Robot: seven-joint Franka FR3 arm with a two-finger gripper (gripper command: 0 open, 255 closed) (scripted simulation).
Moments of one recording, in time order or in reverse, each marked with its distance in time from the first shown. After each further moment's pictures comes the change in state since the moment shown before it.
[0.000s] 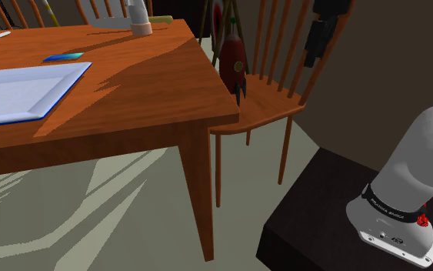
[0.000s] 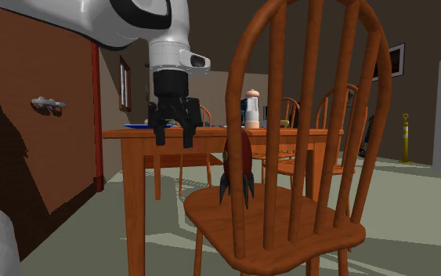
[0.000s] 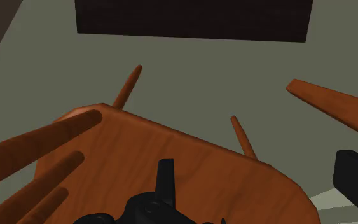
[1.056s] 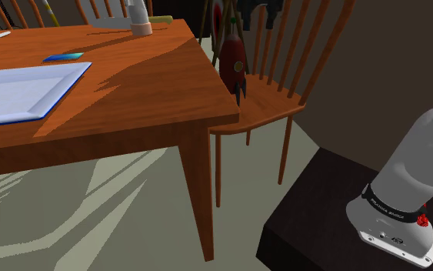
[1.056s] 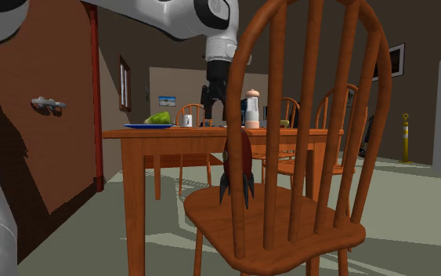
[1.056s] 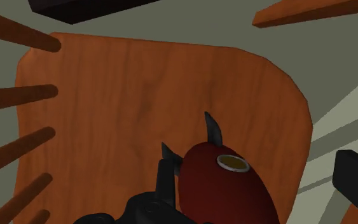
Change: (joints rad) arm -0.056 0.602 0.053 0.668 0.080 -0.111 0.313
